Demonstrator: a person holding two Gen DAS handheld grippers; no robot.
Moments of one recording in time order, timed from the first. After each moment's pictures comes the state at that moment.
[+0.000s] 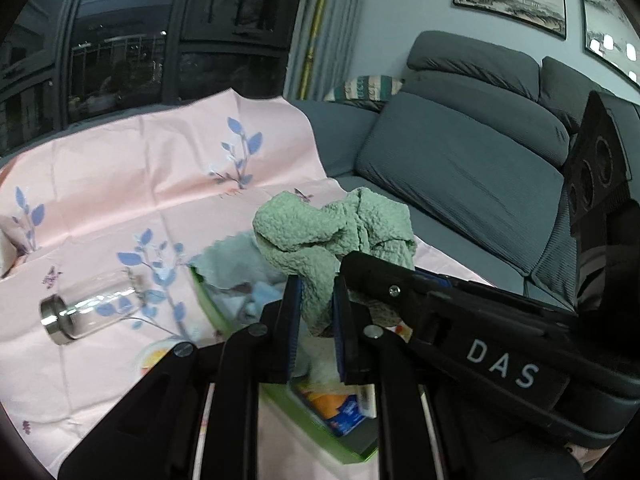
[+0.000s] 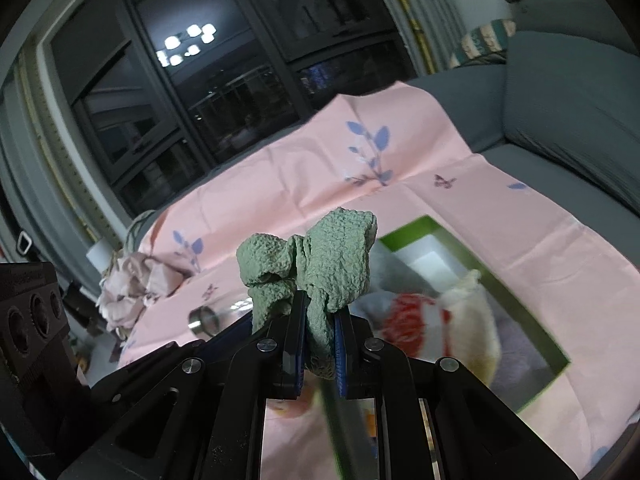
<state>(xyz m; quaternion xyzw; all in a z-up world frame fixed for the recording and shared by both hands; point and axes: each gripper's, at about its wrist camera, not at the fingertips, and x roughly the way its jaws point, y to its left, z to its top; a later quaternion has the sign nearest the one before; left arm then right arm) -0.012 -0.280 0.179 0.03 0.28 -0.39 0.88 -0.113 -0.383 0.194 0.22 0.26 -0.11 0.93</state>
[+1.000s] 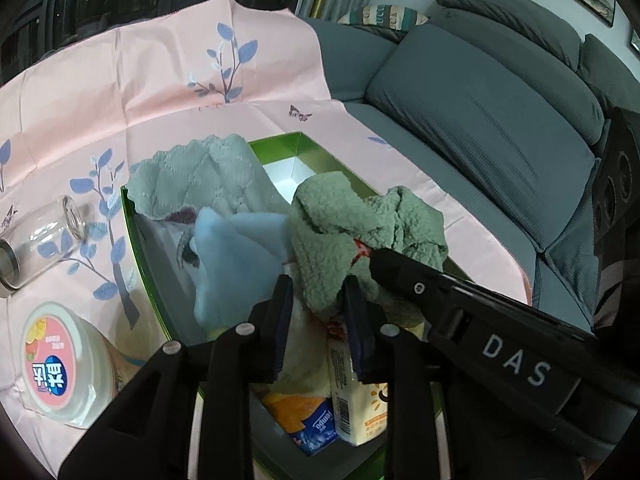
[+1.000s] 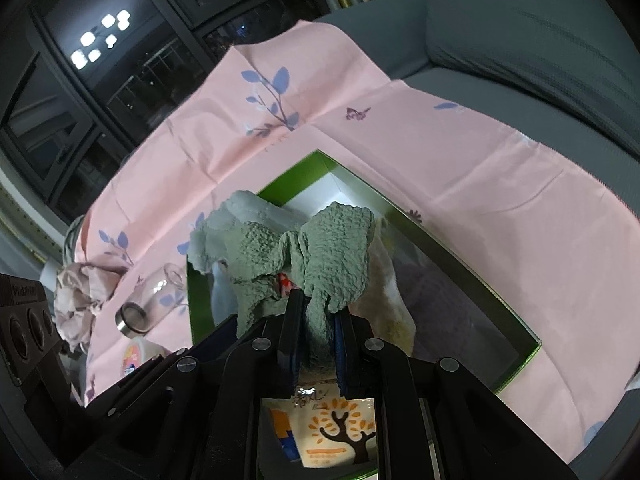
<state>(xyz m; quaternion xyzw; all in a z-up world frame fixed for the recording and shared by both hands) 0.020 -0.346 0.113 0.04 0.41 -0.36 0.84 -0.106 -0.459 0.129 0.29 0.35 -0.19 0.87</state>
